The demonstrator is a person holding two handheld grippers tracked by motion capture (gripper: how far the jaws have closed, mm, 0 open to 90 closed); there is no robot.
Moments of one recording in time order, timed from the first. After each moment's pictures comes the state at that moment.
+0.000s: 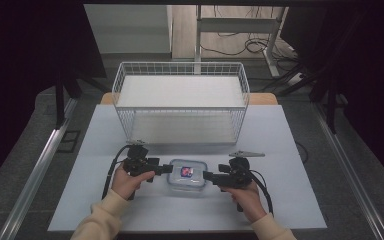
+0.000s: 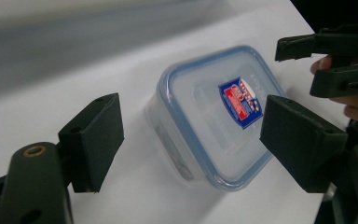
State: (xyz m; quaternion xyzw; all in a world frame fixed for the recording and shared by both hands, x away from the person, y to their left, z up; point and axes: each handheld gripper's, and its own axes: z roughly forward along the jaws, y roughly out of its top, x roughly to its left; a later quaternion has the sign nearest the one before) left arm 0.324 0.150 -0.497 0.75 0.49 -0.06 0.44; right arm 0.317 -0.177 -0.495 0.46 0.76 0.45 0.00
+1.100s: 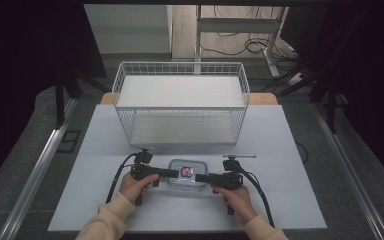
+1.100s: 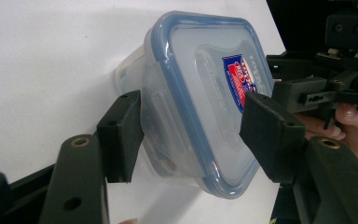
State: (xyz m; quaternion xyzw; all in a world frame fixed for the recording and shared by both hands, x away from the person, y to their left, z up) left arm 0.331 0.144 -0.534 0.70 0.51 -0.19 0.45; right arm 0.327 -0.164 -0.522 0.52 0.72 0.44 -0.13
